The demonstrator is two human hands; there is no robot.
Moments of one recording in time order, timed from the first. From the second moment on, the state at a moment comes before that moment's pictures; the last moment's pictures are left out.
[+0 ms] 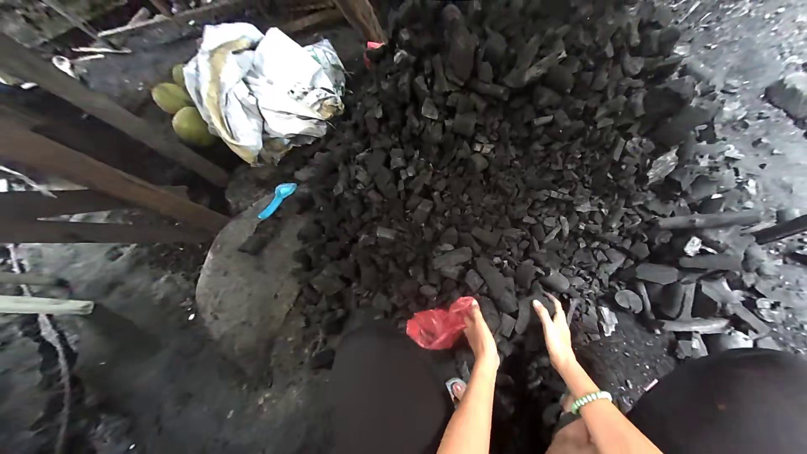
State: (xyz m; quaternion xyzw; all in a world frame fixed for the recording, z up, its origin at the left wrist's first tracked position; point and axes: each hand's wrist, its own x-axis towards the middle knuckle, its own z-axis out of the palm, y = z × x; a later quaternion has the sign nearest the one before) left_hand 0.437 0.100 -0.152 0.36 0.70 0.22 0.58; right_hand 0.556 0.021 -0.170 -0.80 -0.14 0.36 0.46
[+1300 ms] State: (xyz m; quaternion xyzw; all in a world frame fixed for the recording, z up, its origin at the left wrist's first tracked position) left_hand 0.428 0.210 -0.020 0.50 0.50 0.04 0.70; right_hand 0.540 0.018 -0.144 -0.43 0.26 0.42 0.75
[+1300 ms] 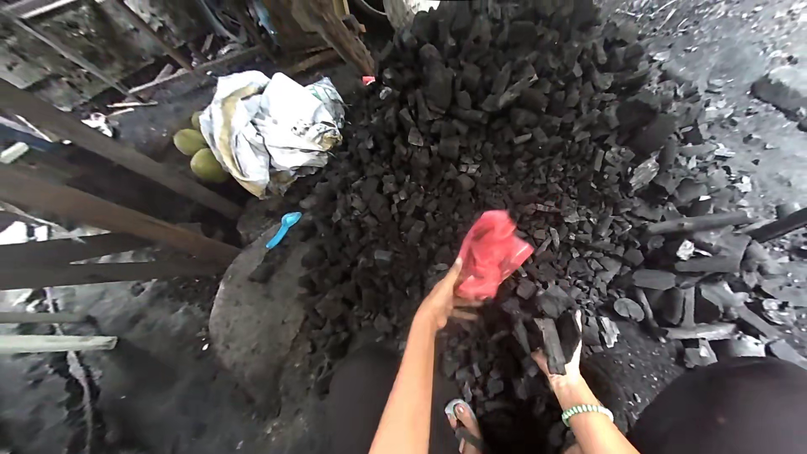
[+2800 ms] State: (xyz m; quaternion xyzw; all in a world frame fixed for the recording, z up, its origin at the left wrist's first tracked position) left_hand 0.456 0.272 -0.014 0.65 0.47 0.36 0.47; right_hand 0.646 0.119 -0.102 -0.71 0.05 0.29 0.64
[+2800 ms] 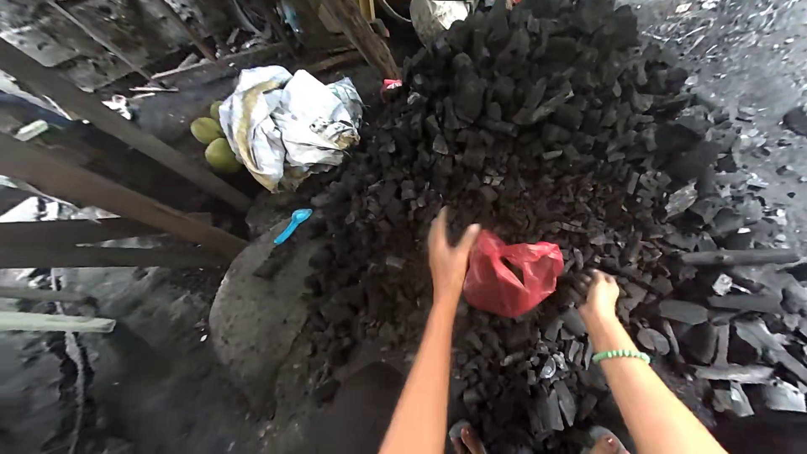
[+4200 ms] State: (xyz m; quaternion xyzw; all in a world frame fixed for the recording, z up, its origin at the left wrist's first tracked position) left_hand 0.492 0.097 -0.034 0.70 0.49 -0.14 0.50; right_hand 0.583 0.032 -0.181 -0.37 0.16 0.53 0.75
